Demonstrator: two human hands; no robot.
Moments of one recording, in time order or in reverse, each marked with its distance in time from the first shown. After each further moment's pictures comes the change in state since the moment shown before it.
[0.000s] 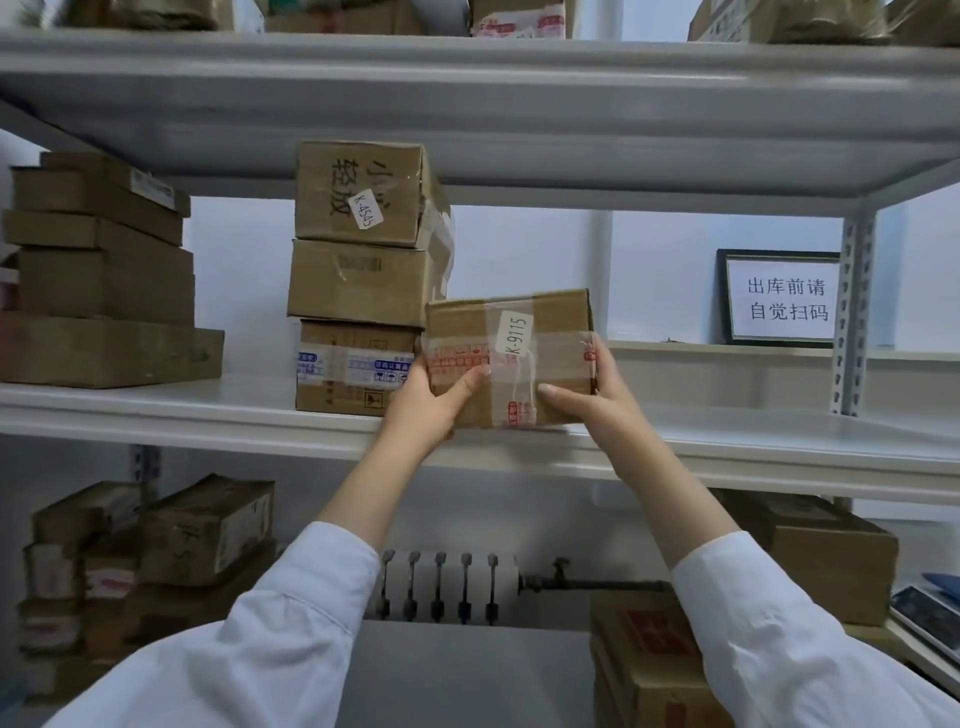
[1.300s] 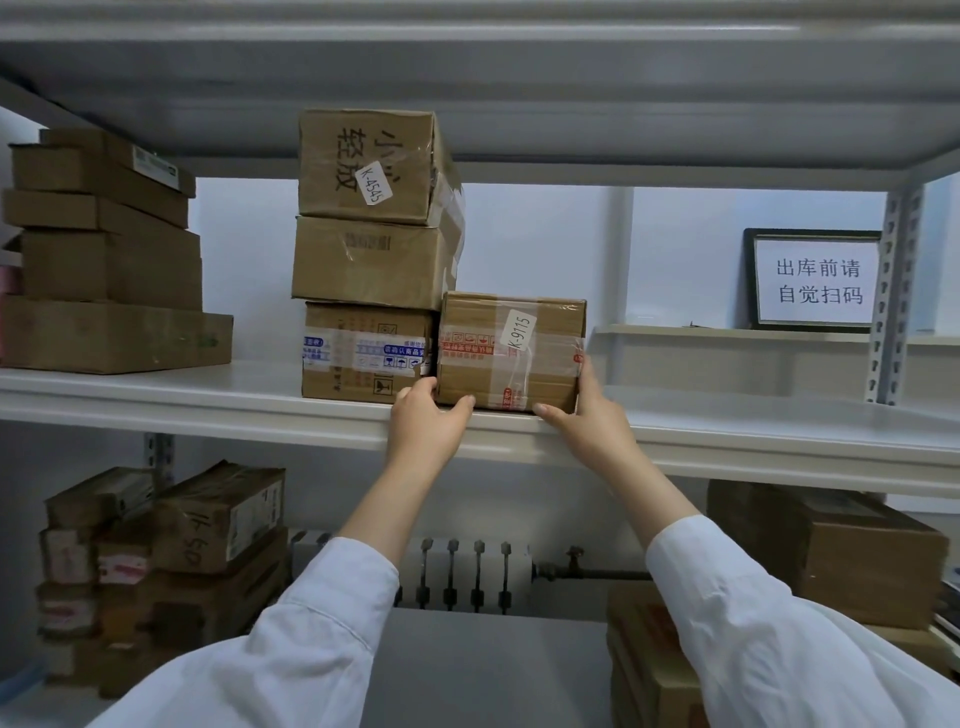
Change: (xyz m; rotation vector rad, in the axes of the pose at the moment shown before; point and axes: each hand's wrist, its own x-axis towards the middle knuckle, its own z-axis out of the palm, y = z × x) left_hand 0.013 -0.040 0.015 0.279 0.178 -0.046; right_hand 0.026 0.061 0.012 -0.722 0.061 0.118
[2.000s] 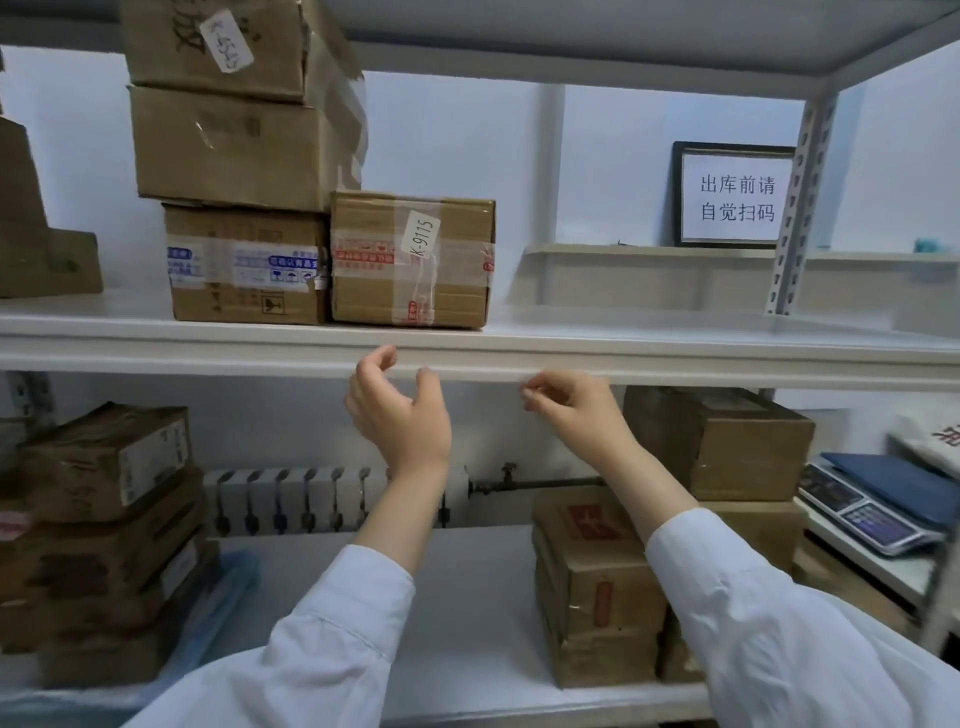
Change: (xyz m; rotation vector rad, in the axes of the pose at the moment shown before) left_hand -0.078 0.003 0.083 -0.487 0.345 -0.011; right_hand -0.070 0.066 -0.036 0.036 -0.034 -0.056
